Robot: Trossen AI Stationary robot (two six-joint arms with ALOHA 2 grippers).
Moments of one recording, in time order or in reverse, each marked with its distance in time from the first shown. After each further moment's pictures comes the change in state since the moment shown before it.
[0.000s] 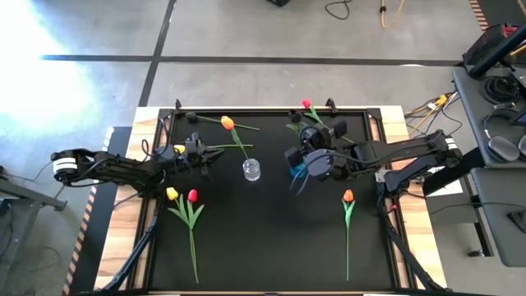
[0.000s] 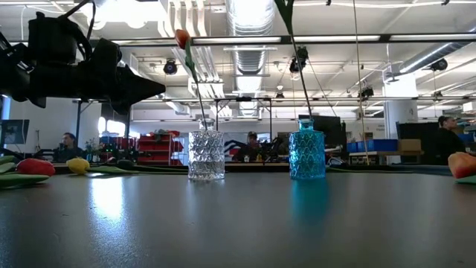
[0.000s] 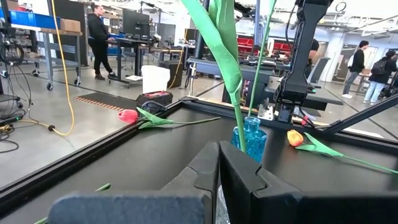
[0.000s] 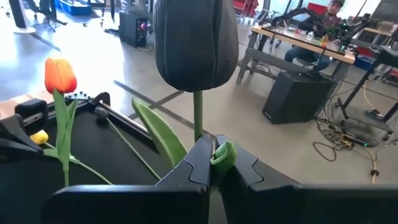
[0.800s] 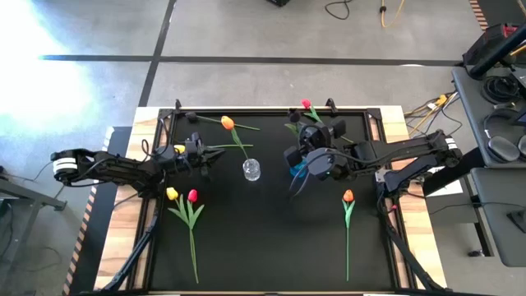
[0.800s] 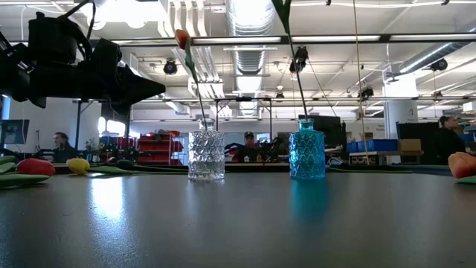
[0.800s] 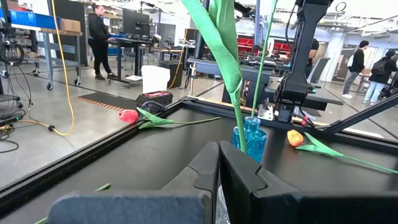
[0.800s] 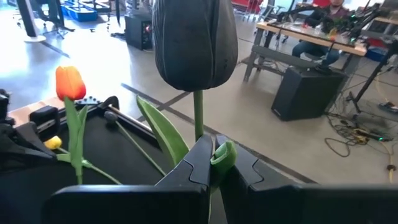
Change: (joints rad) left arm 0.000 0.000 0.000 0.000 0.000 0.000; right arm -0.003 0.000 0.000 0.024 -0.029 0.029
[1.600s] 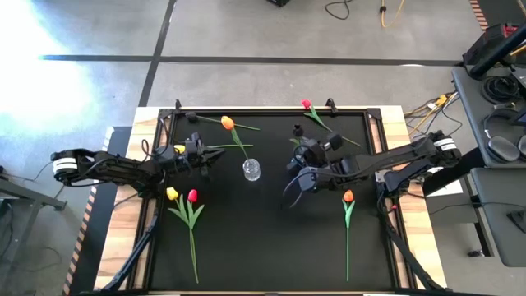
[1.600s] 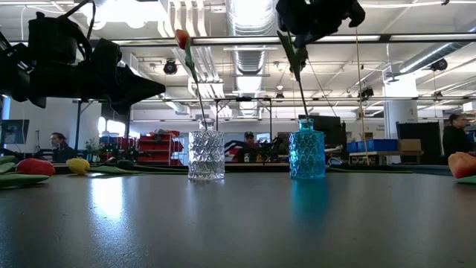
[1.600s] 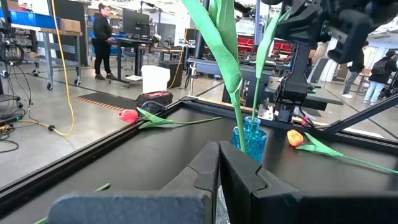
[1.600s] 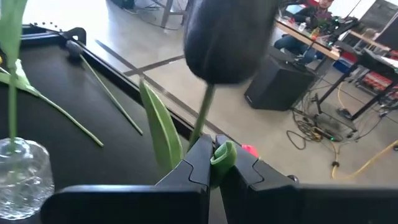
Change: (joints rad) left arm 0.000 0.000 0.000 0.000 0.000 0.000; right arm -0.003 0.007 -0.294 -0.001 0.030 0.061
